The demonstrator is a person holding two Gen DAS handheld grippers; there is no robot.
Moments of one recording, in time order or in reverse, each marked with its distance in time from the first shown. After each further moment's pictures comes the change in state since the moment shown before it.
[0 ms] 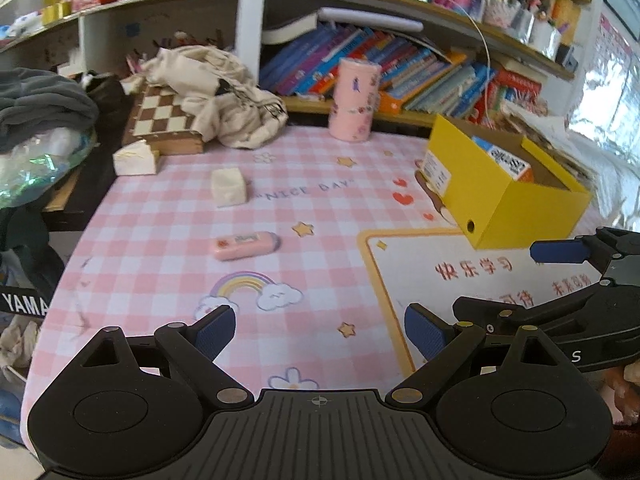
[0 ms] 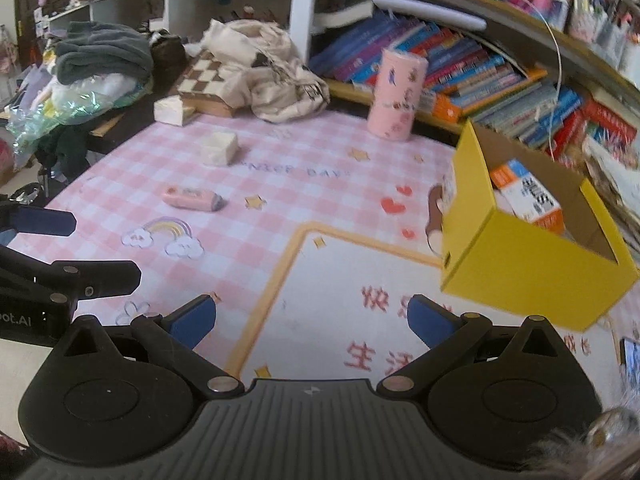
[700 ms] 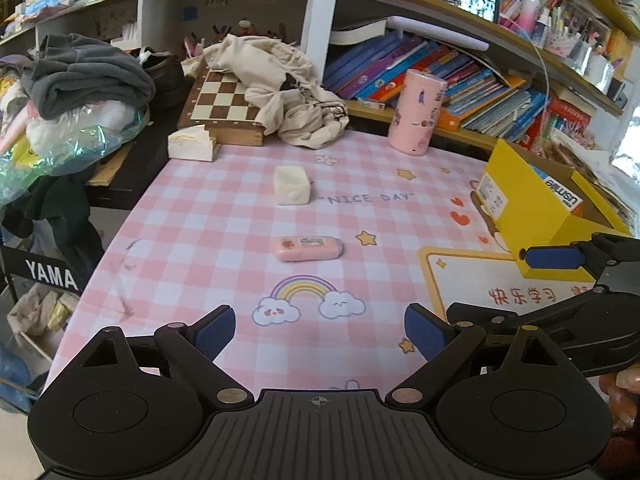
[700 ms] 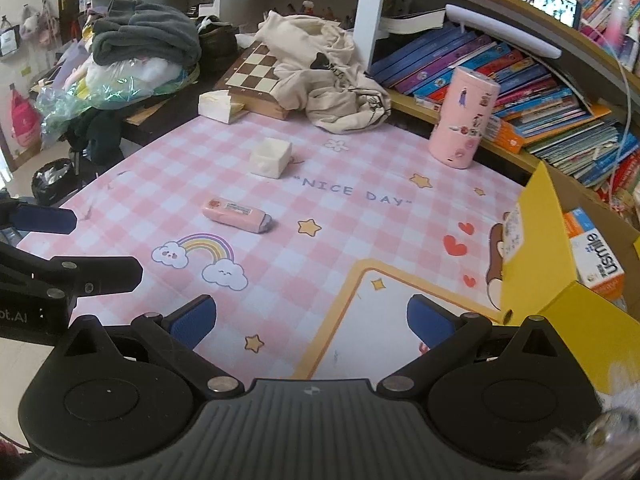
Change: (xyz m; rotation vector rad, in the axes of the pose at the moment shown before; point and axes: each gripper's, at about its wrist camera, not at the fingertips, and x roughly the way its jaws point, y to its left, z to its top) left arm 0.009 0.043 0.005 -0.115 -0.001 0.090; right arm 0.044 0.031 0.034 -0.111 0.017 0.100
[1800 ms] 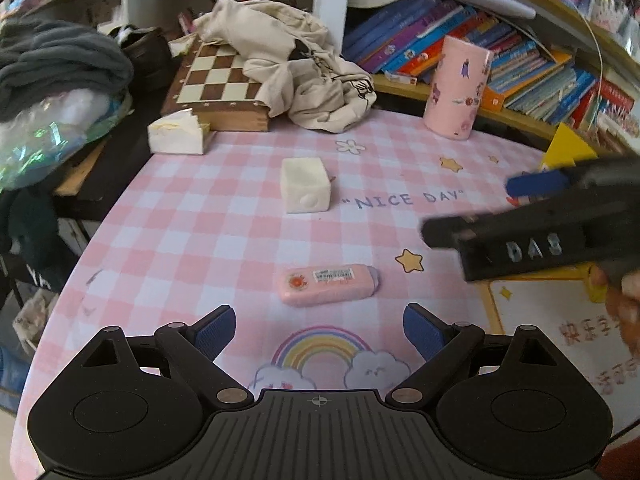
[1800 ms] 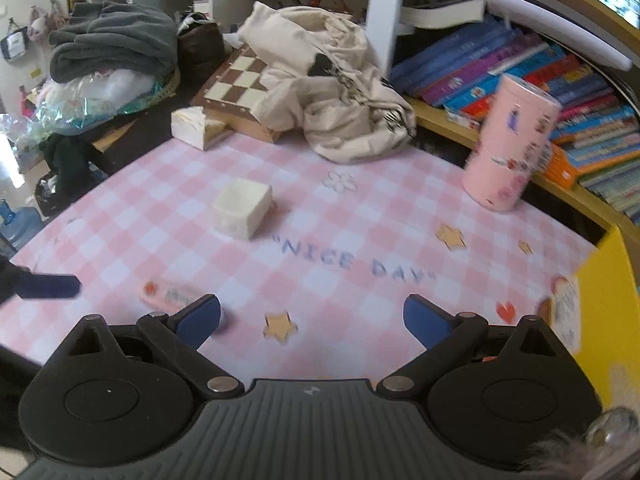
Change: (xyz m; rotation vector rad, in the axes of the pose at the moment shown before) left arm 0.105 -0.001 0.033 0.032 0.061 0.074; right arm 0.115 -0.042 0.079 -0.026 0.004 0.087
